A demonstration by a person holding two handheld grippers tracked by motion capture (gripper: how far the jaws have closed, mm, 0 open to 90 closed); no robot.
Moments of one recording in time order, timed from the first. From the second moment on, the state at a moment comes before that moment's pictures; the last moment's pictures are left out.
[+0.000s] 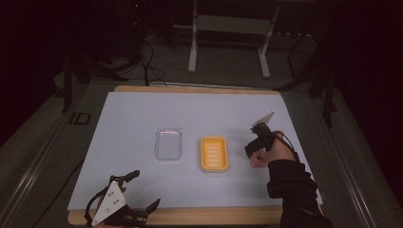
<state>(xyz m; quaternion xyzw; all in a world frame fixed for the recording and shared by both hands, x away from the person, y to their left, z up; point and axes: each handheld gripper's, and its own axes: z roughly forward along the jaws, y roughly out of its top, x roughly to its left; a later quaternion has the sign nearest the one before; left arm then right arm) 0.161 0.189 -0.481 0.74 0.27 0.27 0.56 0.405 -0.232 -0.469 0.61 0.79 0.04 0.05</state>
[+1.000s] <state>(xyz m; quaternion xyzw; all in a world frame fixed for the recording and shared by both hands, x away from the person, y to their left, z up) 0.161 0.188 -0.482 0.74 0.27 0.26 0.55 0.406 -0.231 -0.497 0.65 0.76 0.02 0.05</state>
